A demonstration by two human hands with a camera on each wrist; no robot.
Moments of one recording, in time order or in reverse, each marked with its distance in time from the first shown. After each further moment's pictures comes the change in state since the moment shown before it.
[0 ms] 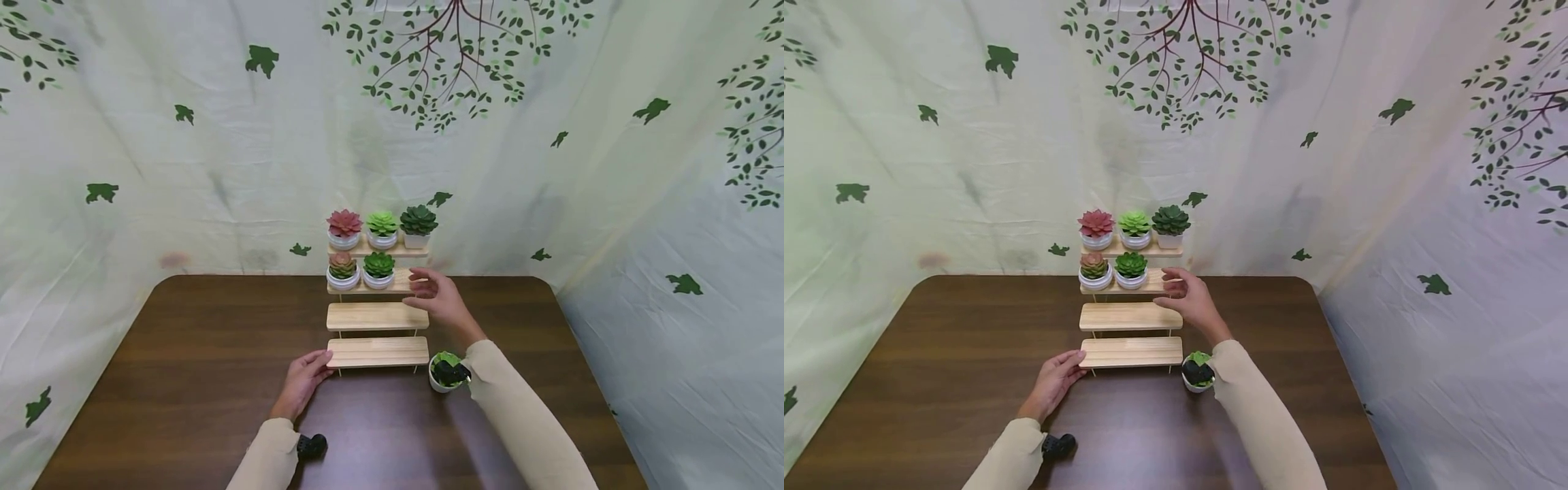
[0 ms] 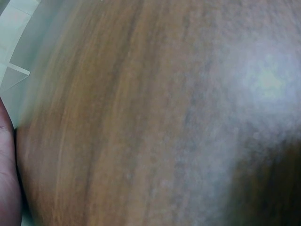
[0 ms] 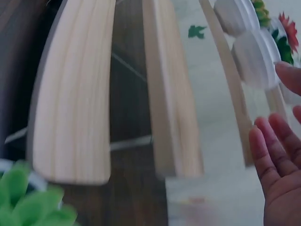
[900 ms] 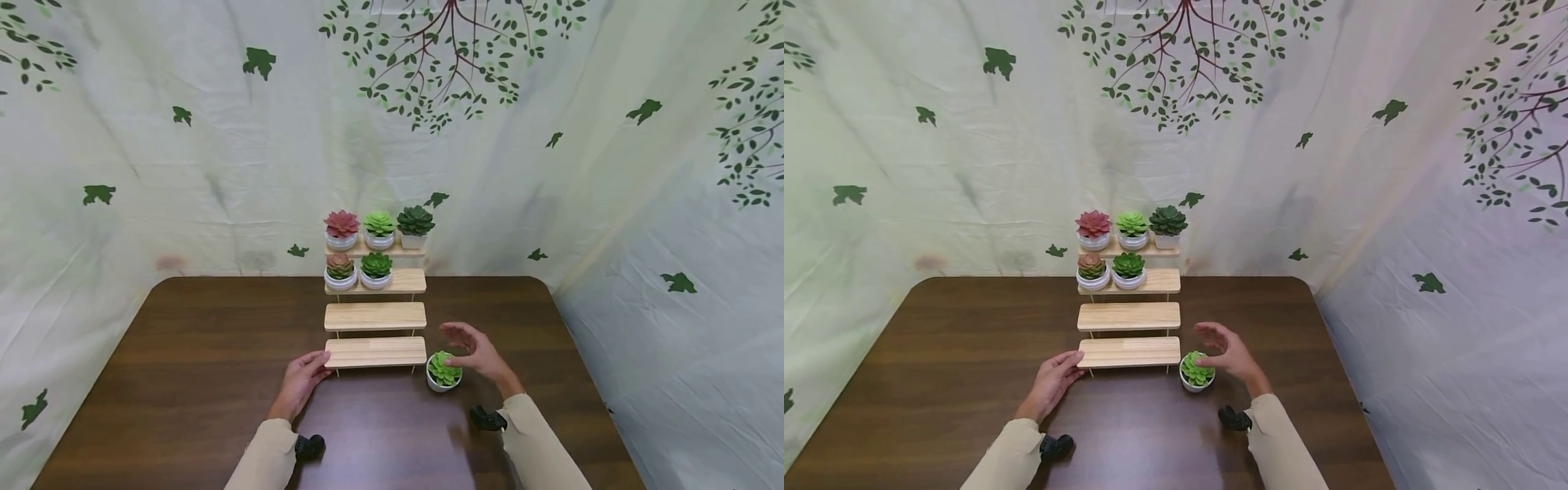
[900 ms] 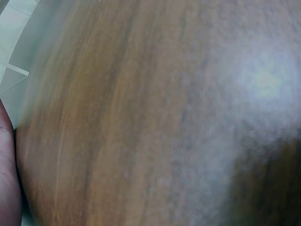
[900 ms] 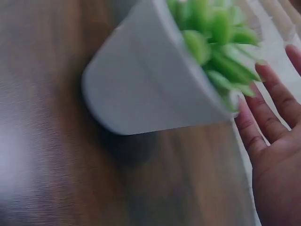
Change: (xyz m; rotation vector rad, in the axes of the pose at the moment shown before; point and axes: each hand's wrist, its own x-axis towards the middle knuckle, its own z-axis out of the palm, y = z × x) left_hand -0.001 0.000 0.002 -0.004 0.000 0.006; right_hand -0.091 0.092 -0.047 0.061 -0.157 -0.160
